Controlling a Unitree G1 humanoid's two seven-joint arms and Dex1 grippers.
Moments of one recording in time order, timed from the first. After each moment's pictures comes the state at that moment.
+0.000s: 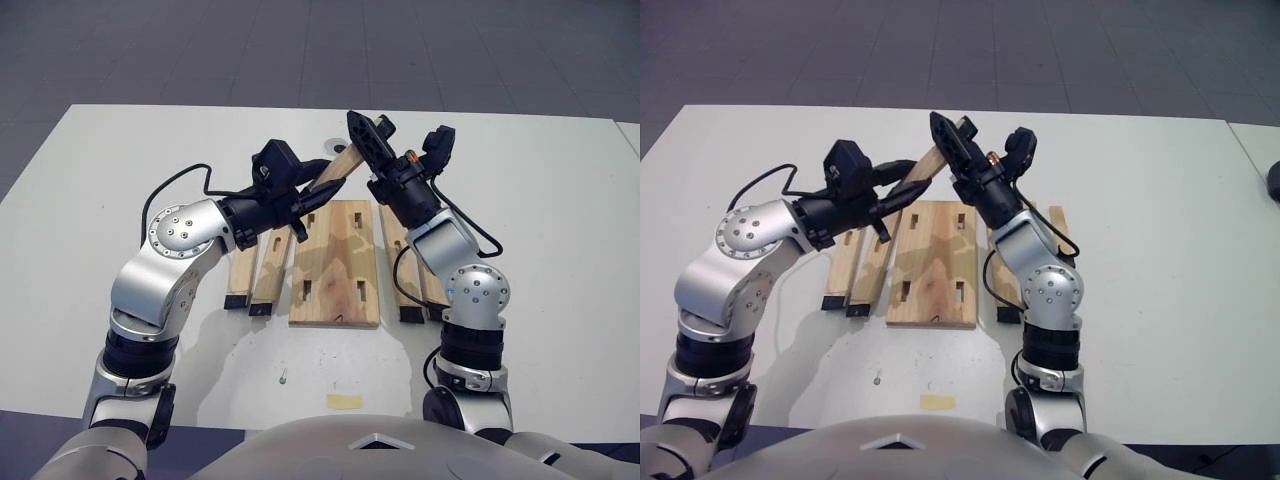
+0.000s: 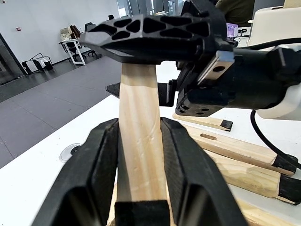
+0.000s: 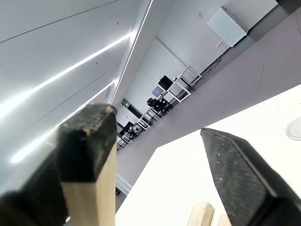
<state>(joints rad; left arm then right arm) -0.34 0.45 -0.12 -0.52 -0.38 0.65 -0.58 -0.32 0.10 -0.11 -0.25 1.03 0.64 0.08</state>
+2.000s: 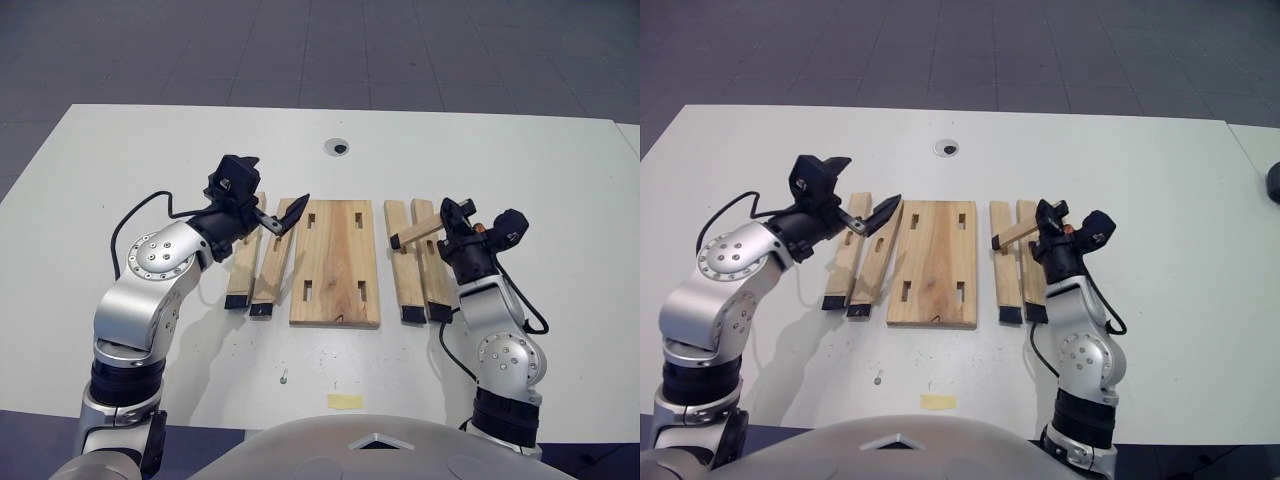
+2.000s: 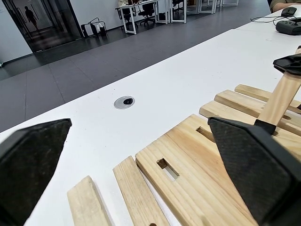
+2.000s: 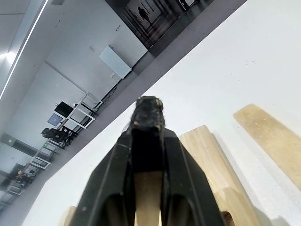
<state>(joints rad) -0.19 0.46 -0.03 -0.57 -0.32 0.74 -0.40 0.06 0.03 -0.25 -0.40 0.89 0.47 -0.12</state>
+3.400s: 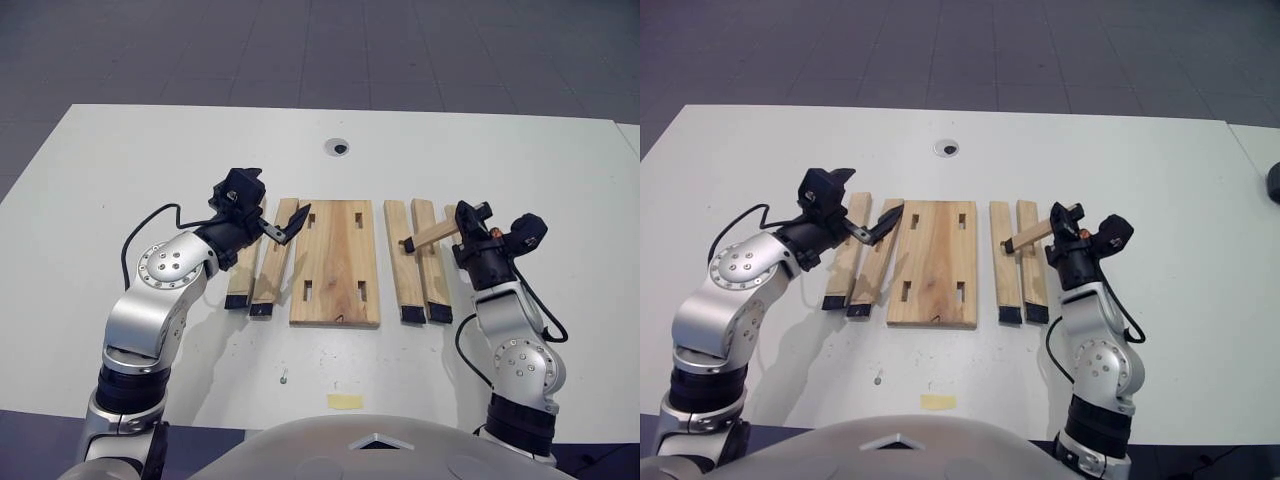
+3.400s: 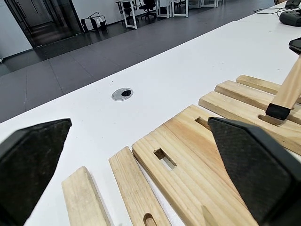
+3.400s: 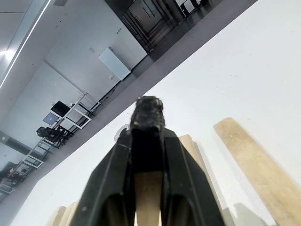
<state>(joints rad) -0.14 0.44 -0.06 -0.56 -0.27 0.71 -0.38 0.08 -0.02 -0.28 -0.42 0.86 0.50 -0.07</state>
